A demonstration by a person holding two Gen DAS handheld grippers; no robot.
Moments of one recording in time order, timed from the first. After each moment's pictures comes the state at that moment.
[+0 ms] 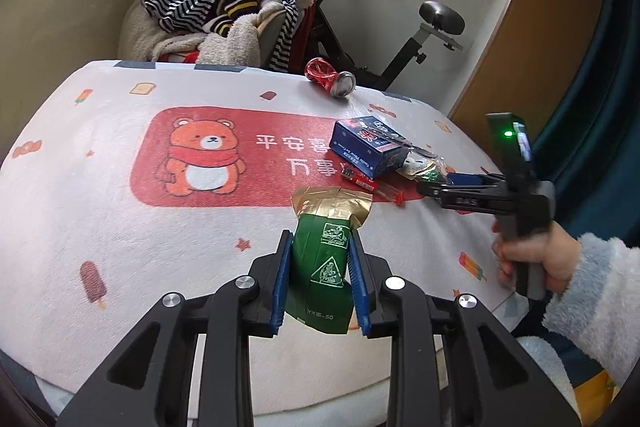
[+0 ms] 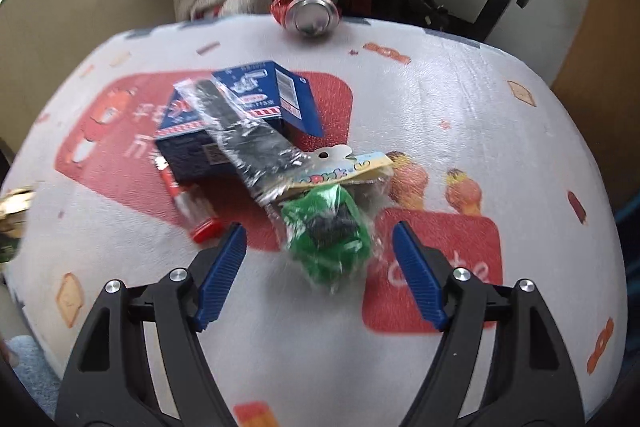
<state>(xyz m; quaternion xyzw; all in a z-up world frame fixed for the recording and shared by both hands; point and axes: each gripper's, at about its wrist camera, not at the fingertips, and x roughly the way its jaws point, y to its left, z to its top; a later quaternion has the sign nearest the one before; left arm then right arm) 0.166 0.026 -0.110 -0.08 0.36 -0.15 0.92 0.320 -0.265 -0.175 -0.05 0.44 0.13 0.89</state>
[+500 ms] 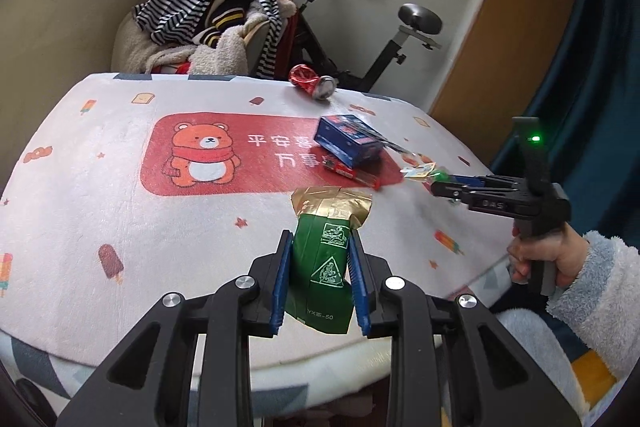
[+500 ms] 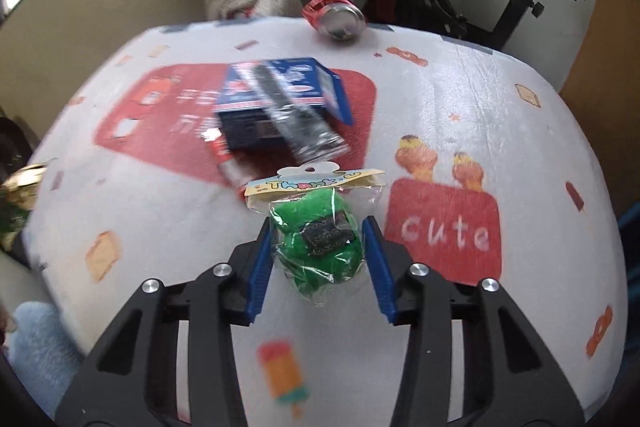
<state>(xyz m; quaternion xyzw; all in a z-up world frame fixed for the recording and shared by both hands) 0.115 0.028 -0.092 -0.06 0.34 -0.18 0.92 0.241 -0.285 -0.154 -0.02 0.40 0.20 0.89</state>
